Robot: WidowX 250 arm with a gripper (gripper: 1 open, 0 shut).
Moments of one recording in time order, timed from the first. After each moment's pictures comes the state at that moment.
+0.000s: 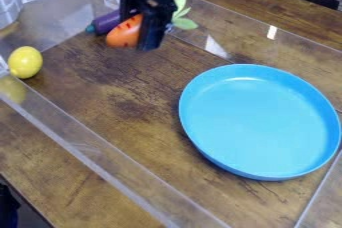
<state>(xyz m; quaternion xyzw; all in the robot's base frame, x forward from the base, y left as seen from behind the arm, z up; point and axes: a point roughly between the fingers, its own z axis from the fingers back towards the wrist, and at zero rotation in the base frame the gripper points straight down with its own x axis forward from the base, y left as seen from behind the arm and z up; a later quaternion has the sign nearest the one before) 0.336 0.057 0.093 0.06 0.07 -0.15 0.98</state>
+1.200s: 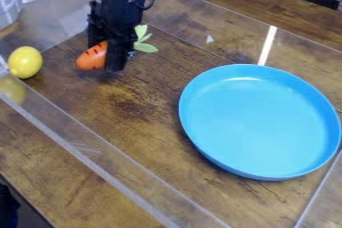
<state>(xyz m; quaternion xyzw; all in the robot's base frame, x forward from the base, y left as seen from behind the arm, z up) 0.330 0.107 0.043 0.06 0.09 -0.13 0.99</state>
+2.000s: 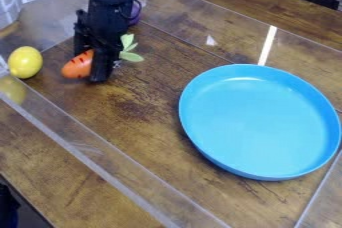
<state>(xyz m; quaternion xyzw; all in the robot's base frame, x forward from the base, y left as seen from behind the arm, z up) 0.315 0.116 0.032 0.06 0.11 -0.12 0.98</state>
